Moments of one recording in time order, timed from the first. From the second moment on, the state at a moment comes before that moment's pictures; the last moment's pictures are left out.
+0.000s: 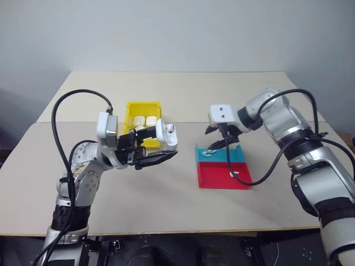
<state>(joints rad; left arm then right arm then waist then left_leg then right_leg) -0.46 0.48 0.11 -0.20 -0.74 0.31 -1.21 -1.22 -0.61 0.55 0.68 -0.12 0.07 1.45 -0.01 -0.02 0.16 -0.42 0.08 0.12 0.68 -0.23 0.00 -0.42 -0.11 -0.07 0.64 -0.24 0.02</state>
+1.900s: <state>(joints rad) -0.41 0.52 0.12 -0.30 -0.79 0.33 -1.15 -1.34 -0.31 0.58 1.07 -0.48 0.22 1.31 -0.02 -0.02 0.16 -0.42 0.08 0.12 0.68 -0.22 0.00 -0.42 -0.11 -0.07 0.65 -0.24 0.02</state>
